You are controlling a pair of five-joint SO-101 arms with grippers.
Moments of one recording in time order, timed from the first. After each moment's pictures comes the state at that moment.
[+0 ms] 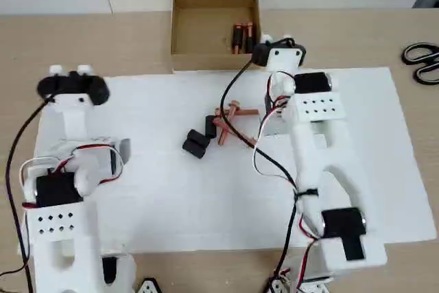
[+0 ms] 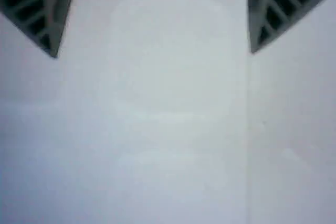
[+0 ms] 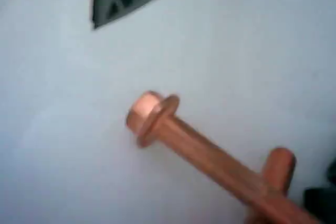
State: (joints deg) left arm -11.5 -49.5 44.3 72.4 -1.7; right arm -9.8 2.8 4.7 80.2 1.0
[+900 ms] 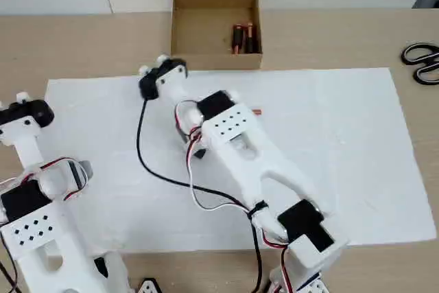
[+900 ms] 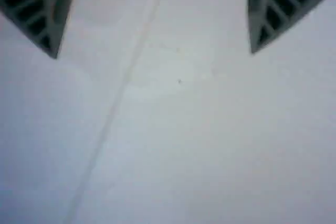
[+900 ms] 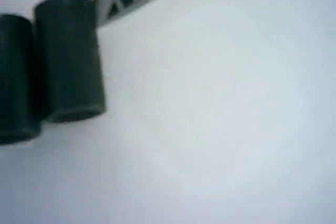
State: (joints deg) left arm -33.0 -49.5 46.9 79.9 -0.5; right arm -37.9 9.9 0.4 69.6 8.1
